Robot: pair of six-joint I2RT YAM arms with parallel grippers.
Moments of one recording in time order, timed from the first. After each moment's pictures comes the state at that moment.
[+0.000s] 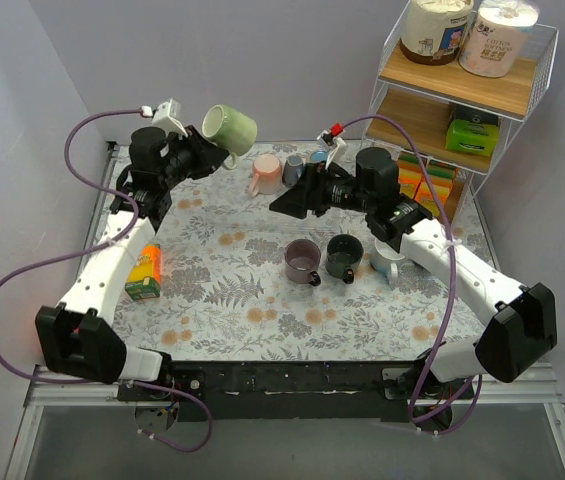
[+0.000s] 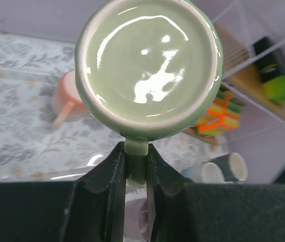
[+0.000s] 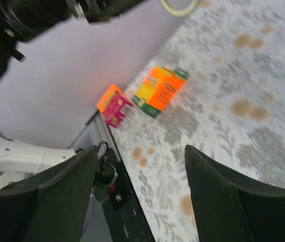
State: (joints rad) left arm -0.21 1.41 1.33 -0.16 0.26 -0.53; right arm 0.62 1.38 1.23 -0.10 -0.56 0.57
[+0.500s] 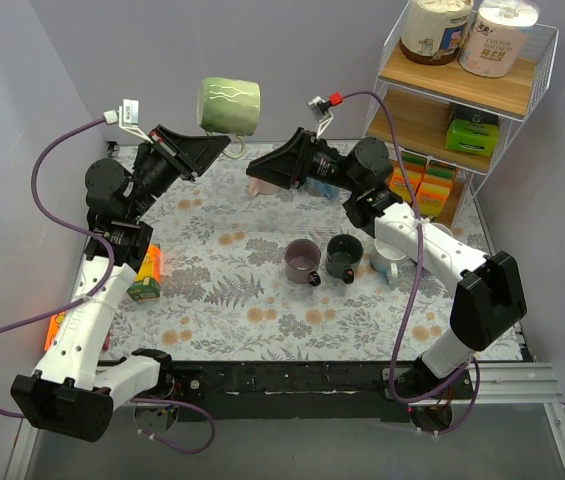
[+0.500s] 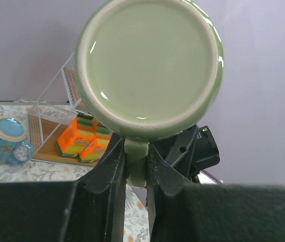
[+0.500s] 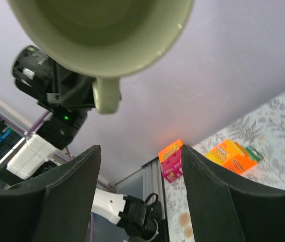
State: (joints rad) left arm -0.22 1.07 1.17 0.22 0.49 -0.95; right arm 0.64 1.59 1.31 0.63 -0.73 0.98
